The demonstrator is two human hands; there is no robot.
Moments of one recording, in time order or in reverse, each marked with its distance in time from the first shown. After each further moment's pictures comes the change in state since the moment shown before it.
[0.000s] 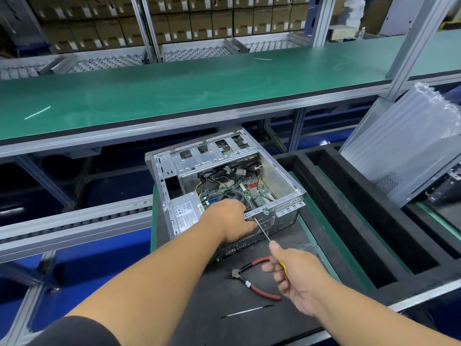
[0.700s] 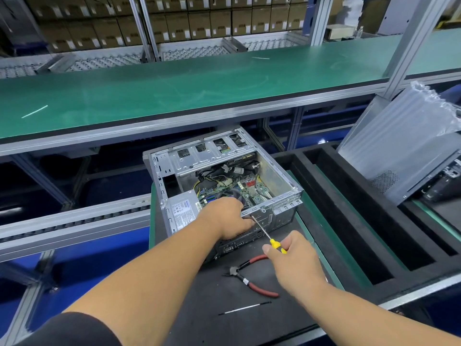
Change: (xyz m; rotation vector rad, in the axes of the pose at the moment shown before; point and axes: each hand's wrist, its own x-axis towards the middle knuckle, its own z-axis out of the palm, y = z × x) left_hand 0.004 -0.003 0.005 -0.010 0.009 0.015; right_hand -0.001 0.000 0.000 -0.663 0.398 -0.421
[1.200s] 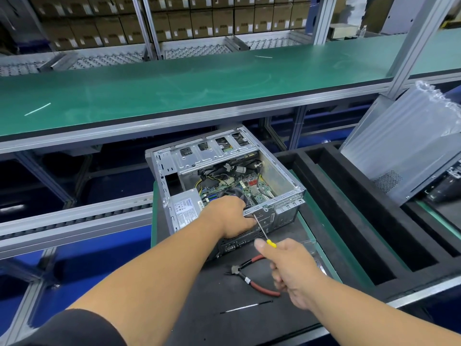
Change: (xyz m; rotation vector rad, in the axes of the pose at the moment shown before) left_hand 0.000 -0.001 -0.001 0.007 -0.014 -0.009; right_hand 0.004 0.004 0.013 0.543 -0.339 0.257
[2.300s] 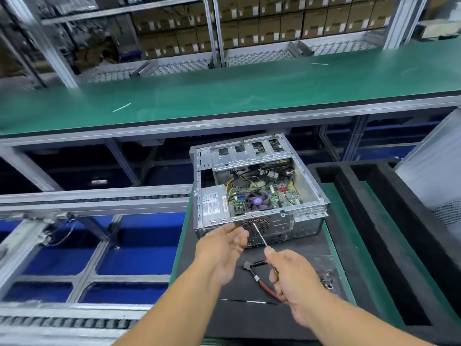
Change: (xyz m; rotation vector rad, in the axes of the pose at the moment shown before) left_hand -0.114 0.064 0.004 -2.121 0.605 -0.945; right_hand -0.010 0.004 -0.015 -0.131 -0.226 -0.082
